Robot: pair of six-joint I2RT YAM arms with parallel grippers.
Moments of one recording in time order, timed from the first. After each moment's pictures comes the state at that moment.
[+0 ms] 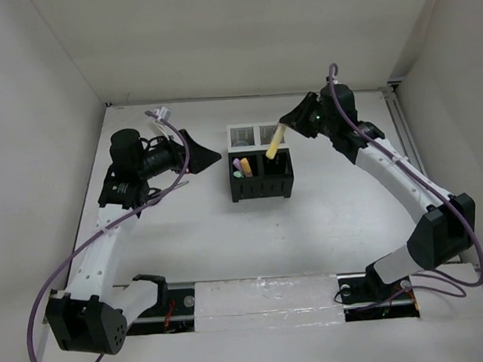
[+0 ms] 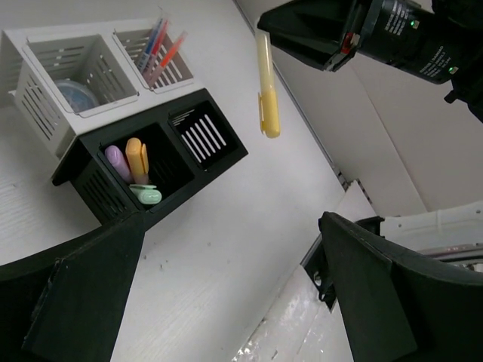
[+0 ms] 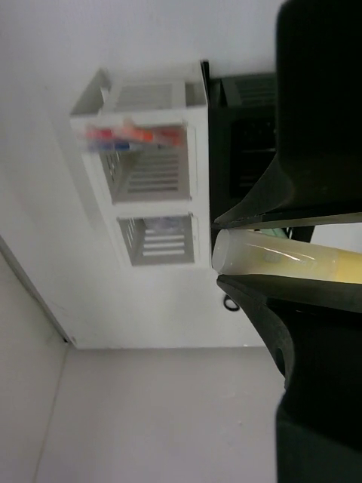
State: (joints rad) left arm -0.16 1.04 0.98 -0.19 0.77 -0.53; right arm 0.37 1.46 1.33 -0.28 -0.06 0.87
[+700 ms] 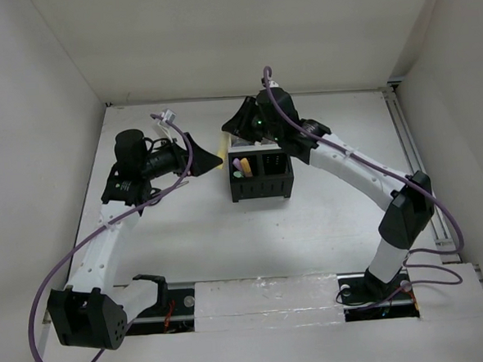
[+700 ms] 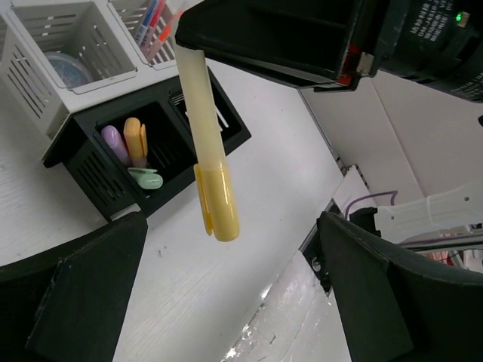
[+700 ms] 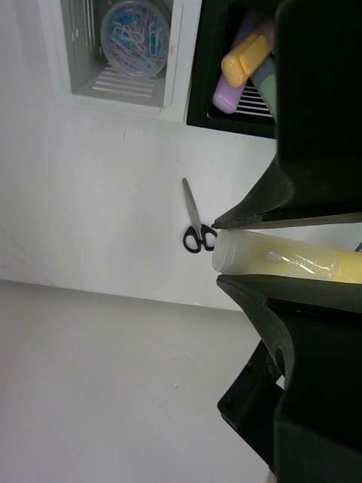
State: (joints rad) left arm -0.16 1.09 0.96 -0.20 0.83 -0.51; right arm 0.72 1.73 1.65 -0.28 0.05 0.91
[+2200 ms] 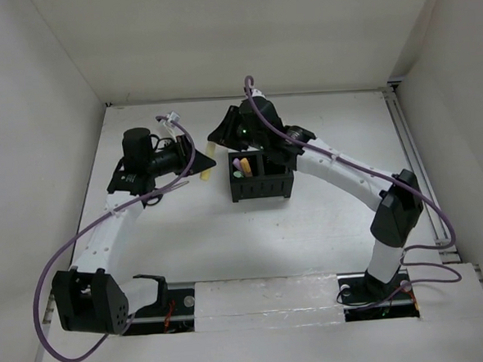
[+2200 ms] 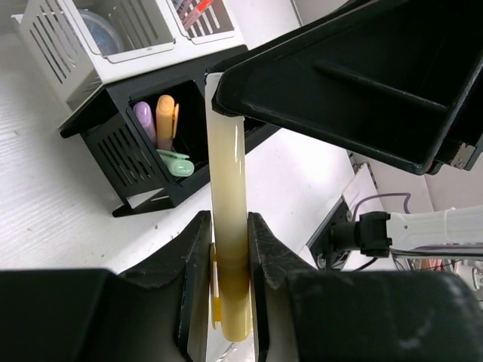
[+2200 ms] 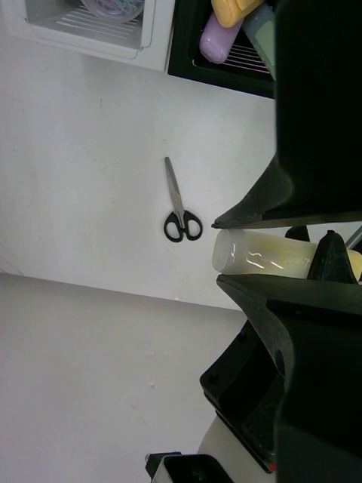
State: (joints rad) left arm -0.15 1.18 0.96 -0.24 0.79 -0.50; right arm 0.81 1.79 1.69 -0.27 0.08 0.92
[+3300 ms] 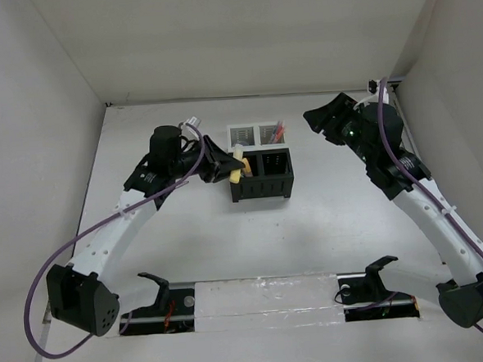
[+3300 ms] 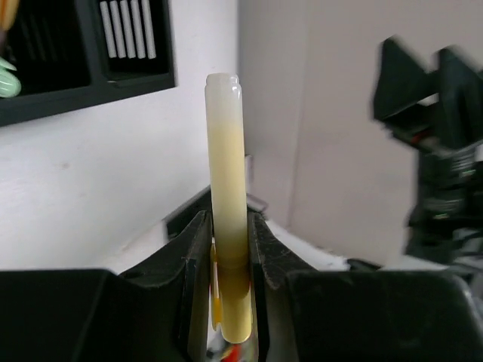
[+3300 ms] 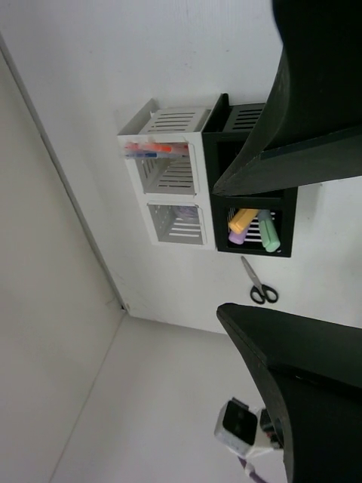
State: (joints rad) left arm -0.42 1.20 1.04 -0.32 0.64 -1.08; right arm 0.41 1.09 1.19 -0.26 0.09 0.78
